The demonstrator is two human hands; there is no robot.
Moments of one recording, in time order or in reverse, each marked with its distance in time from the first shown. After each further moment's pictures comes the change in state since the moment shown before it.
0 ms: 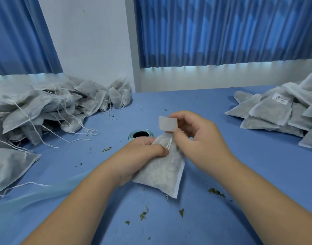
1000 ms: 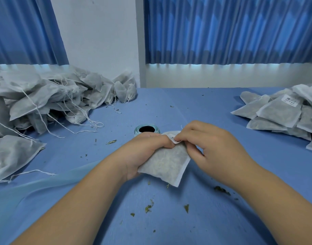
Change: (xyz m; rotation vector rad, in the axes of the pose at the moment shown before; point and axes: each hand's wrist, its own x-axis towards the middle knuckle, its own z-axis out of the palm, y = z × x) left_hand -0.001 -0.002 0.000 -0.163 0.005 -0.046; right_hand -0.014 0.005 -0.017 -0.709 -0.215 -0.384
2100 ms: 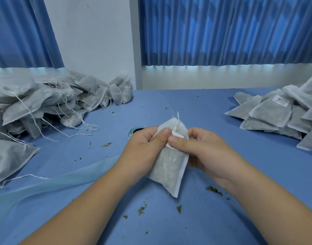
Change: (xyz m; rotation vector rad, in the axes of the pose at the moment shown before) left_hand -0.003 -0.005 0.023 0.067 0.193 0.398; right_hand 0.003 -0.007 0.000 1.184 -0.112 0.874
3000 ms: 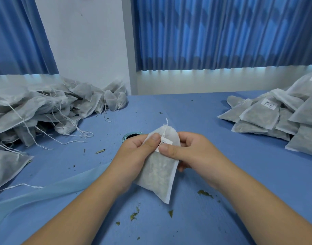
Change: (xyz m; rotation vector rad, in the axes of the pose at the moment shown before) left_hand 0.000 -0.003 -0.005 -0.057 -0.036 -0.066; right_hand 0.006 0.003 -0.008 -0.159 -0.058 -0.138
